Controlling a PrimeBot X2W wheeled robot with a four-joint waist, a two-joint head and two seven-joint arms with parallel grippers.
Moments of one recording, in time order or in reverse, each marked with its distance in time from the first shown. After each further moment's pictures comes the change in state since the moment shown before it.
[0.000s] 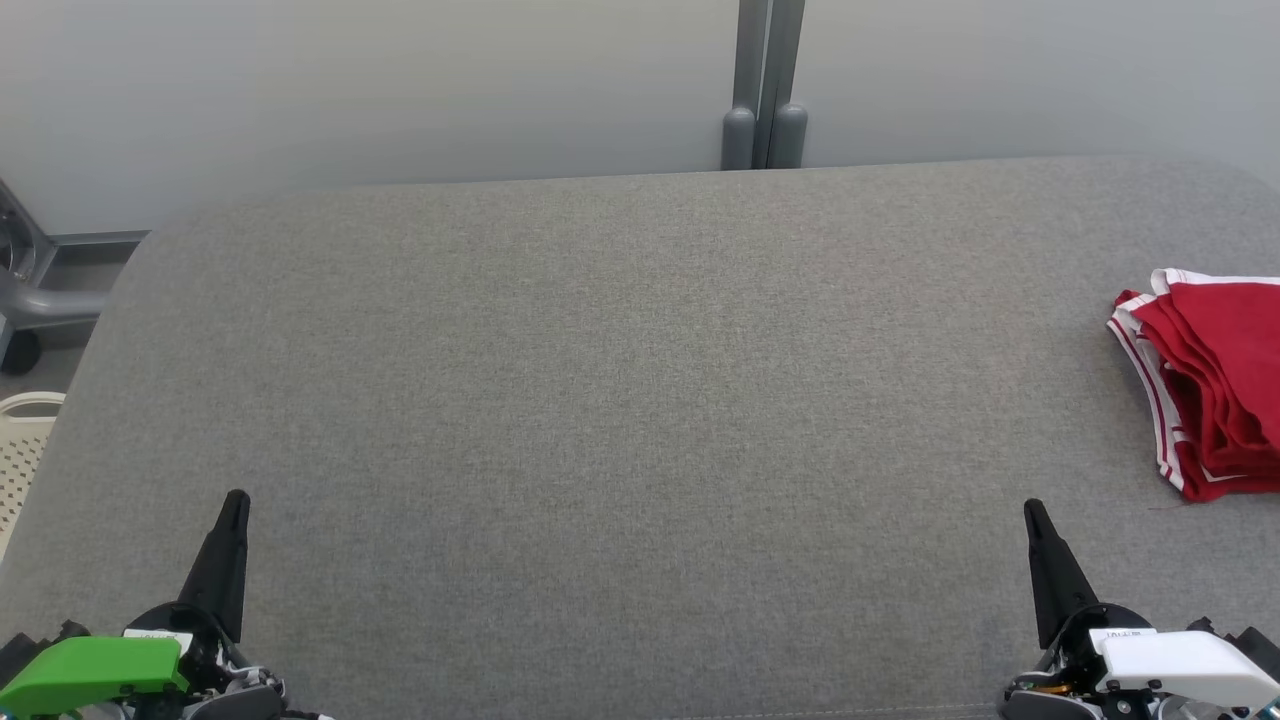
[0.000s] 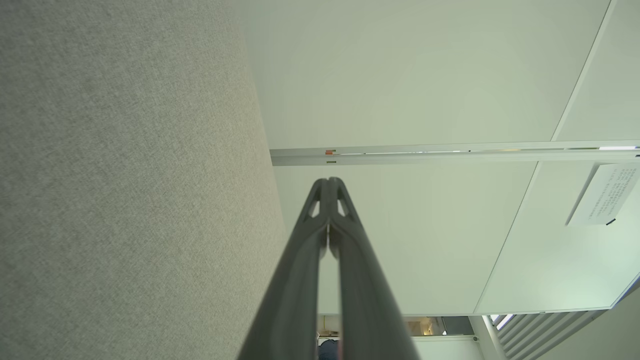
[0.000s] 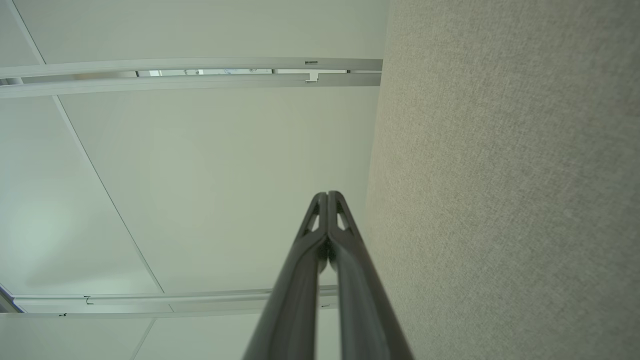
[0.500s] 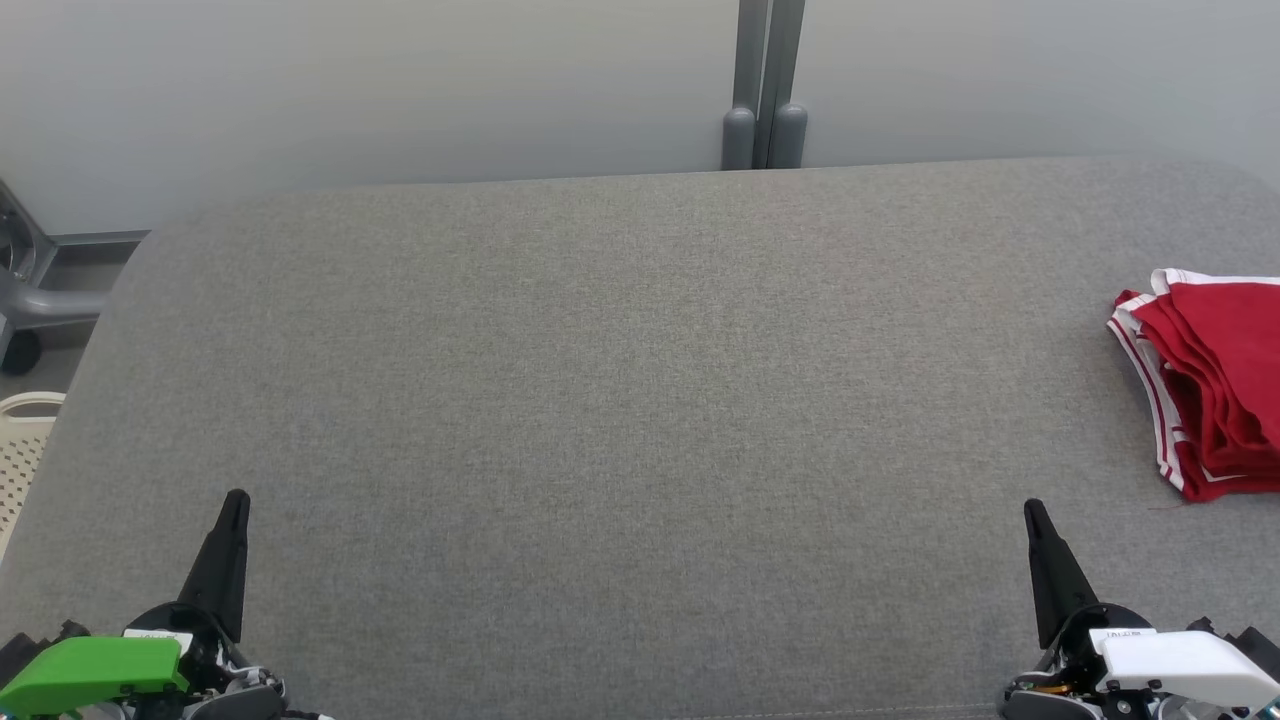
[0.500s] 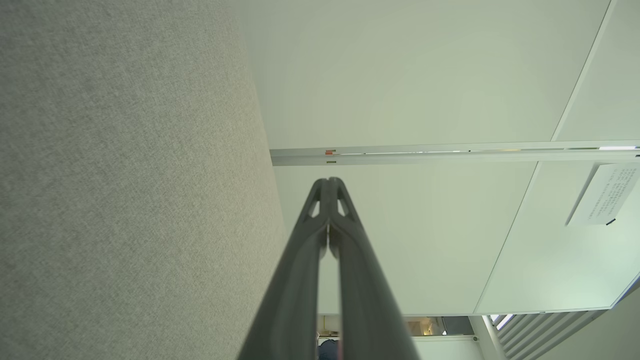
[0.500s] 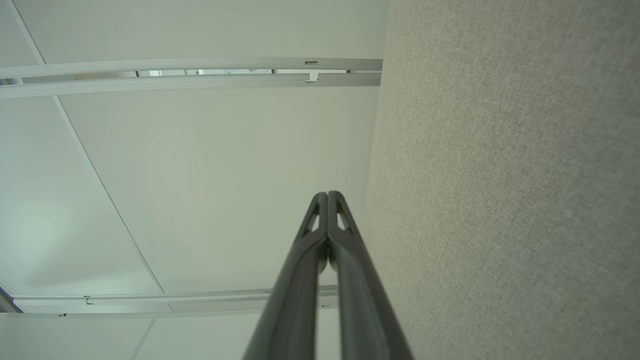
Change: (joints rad) left arm 0.000 0.000 0.000 0.000 0.000 0.000 0.000; right arm 0.000 0.000 0.000 0.000 0.000 0.000 0.000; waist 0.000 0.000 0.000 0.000
